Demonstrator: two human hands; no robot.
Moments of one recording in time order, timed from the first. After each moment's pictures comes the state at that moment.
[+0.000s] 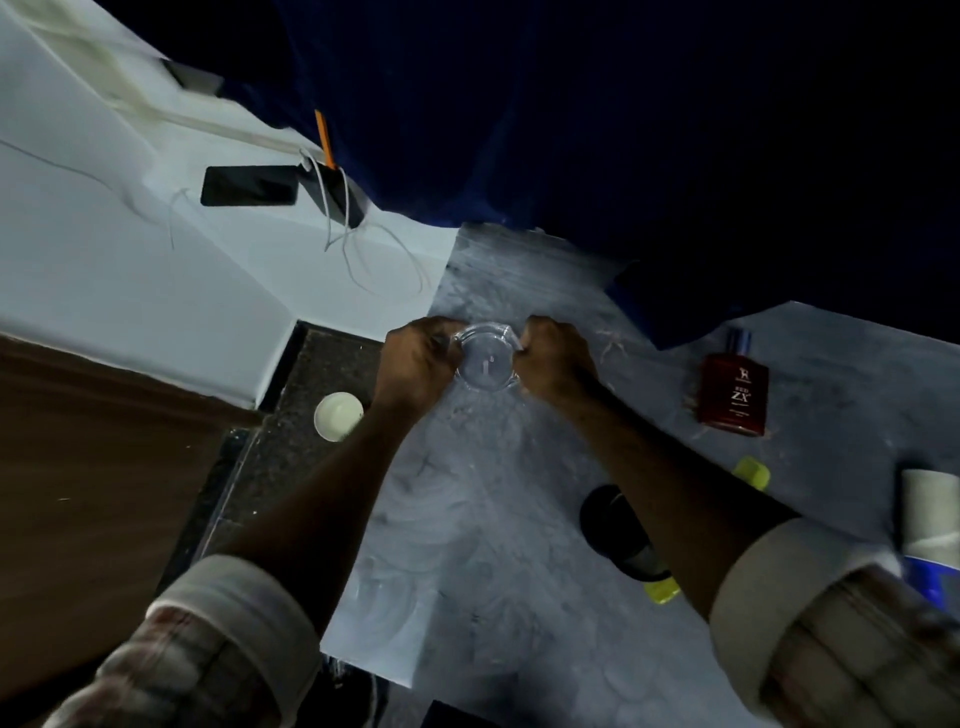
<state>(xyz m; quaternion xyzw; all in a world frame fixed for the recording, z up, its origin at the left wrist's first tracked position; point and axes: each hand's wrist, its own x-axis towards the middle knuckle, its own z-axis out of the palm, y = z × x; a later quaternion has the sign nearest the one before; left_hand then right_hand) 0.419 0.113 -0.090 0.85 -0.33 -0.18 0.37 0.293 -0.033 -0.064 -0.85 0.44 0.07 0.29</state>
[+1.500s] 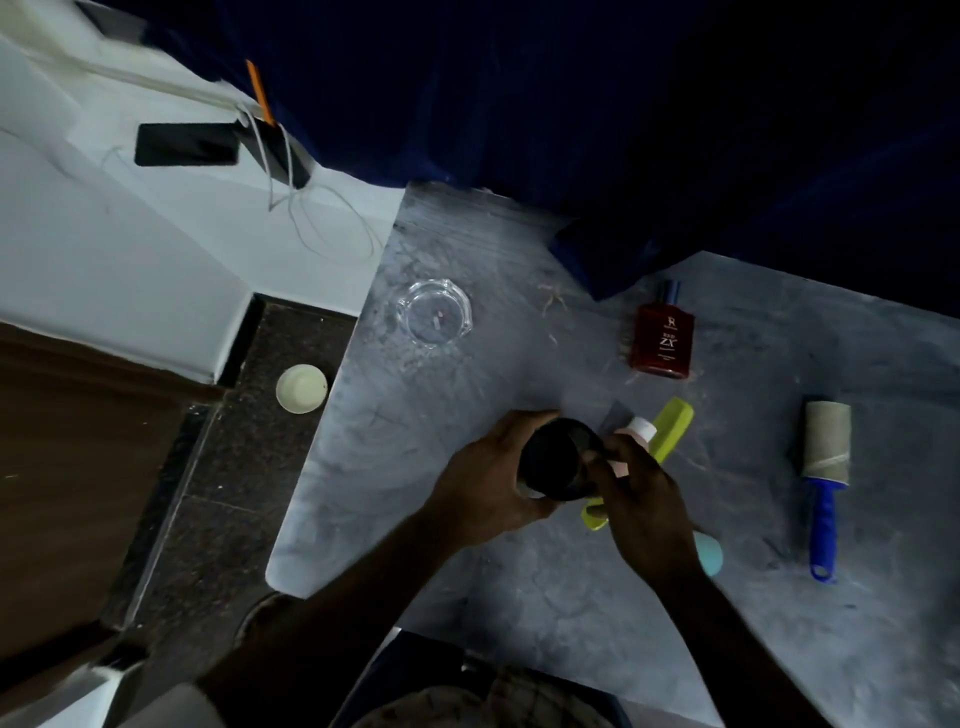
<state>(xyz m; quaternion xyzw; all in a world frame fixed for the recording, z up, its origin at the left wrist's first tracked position) 0.208 0.156 -0.047 0.73 -0.49 -0.34 0.33 0.043 0.051 -0.007 -0.71 0.53 -0.05 0.45</state>
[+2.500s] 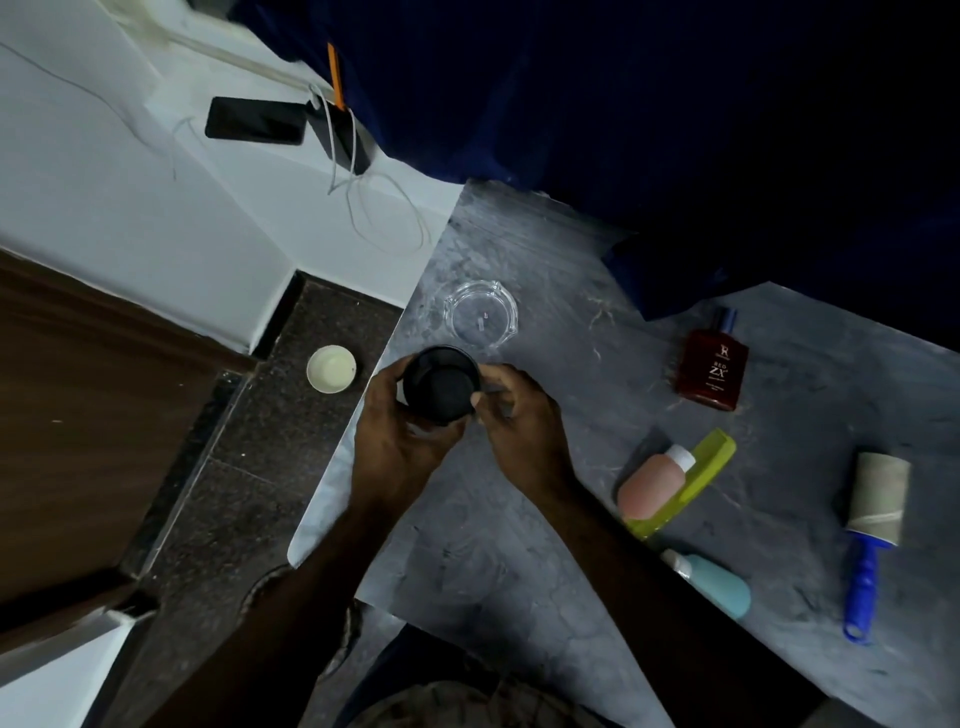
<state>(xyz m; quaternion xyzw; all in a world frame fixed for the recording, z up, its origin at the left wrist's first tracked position) 0.284 0.206 -0.049 0.82 -0.16 -0.17 0.52 0.203 0.078 -0.031 -0.76 0.37 -0.09 0.53</state>
